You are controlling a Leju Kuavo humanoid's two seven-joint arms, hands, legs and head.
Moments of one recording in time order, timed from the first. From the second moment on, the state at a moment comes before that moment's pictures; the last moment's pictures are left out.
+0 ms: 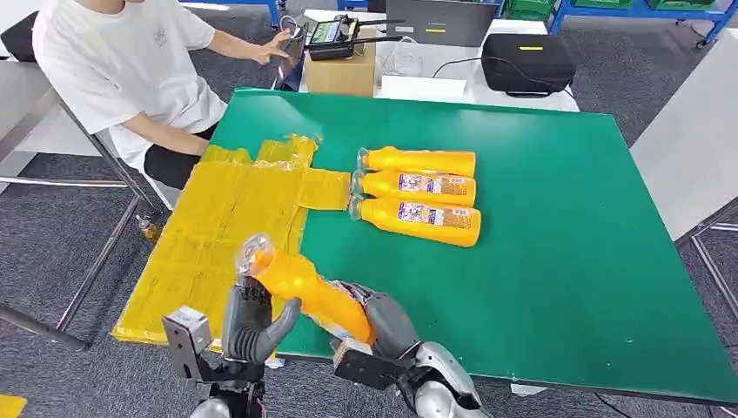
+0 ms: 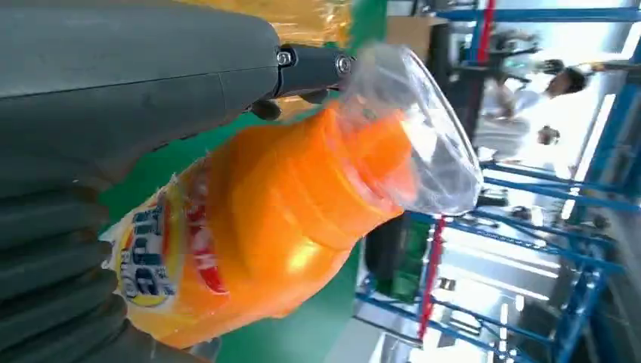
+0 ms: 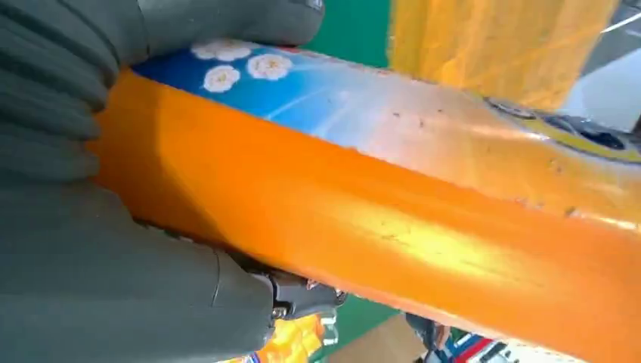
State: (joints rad) left arm 0.17 -0.16 -0.41 -1.61 0.11 0.24 -0.38; right arm -0.15 0.07 0.72 -1.16 0.72 -0.13 -0.31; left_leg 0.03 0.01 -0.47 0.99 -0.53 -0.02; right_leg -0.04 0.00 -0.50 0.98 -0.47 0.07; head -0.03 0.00
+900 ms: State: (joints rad) left arm 0.09 -0.16 -0.47 -1.42 0.30 0.17 -0.29; right arm -0.16 0.08 0.80 -1.16 0.68 -0.21 -0.40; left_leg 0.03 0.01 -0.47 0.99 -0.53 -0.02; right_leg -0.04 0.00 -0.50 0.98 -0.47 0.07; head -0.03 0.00
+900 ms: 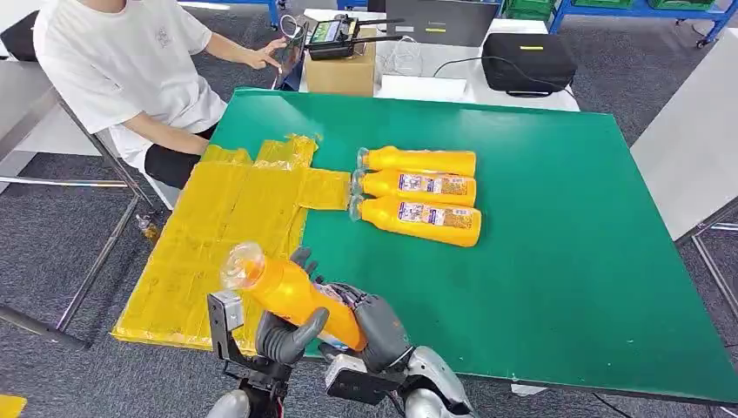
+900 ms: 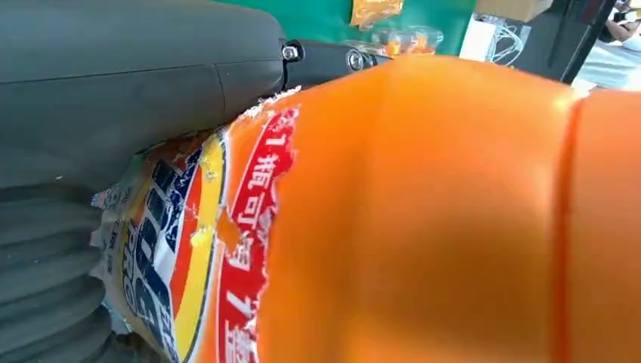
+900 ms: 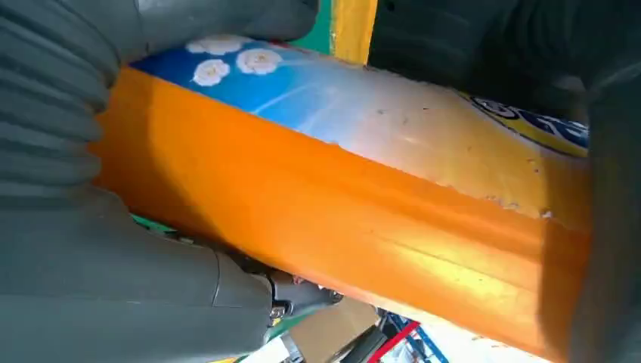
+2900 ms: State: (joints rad) left arm -0.39 0.09 -0.09 -0.79 -1.25 0.38 -0.12; right arm 0.06 0.11 0.61 -1.63 0.47 -0.47 -0.69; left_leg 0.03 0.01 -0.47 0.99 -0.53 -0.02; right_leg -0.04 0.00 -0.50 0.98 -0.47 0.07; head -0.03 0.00
